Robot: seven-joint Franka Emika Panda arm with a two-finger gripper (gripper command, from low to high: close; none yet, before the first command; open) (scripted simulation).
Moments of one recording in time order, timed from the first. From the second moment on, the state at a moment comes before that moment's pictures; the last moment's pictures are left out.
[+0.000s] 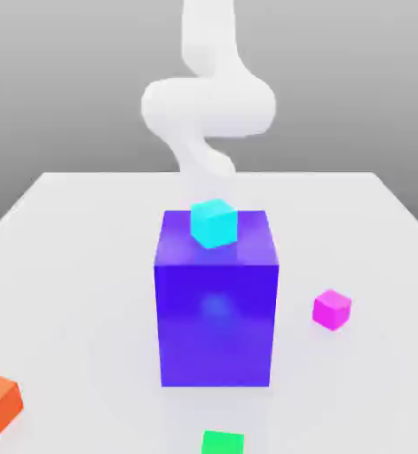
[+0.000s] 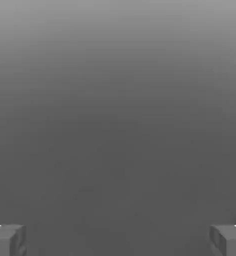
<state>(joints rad) 0.05 -0.73 0.01 -2.36 0.03 2.36 0.78</state>
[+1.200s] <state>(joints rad) 0.75 0.23 0.00 -2.93 -0.16 3.16 0.97</state>
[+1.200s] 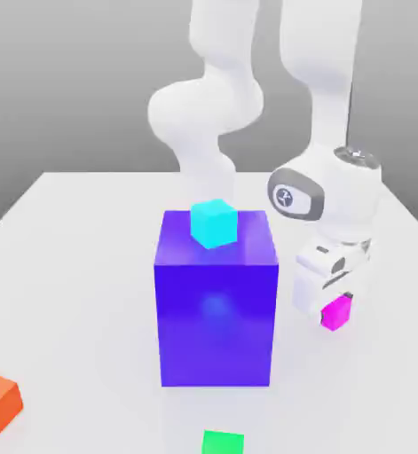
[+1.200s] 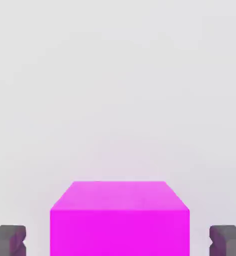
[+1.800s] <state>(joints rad) 0.54 -0.01 0.05 -2.84 -0.02 2.83 0.77</state>
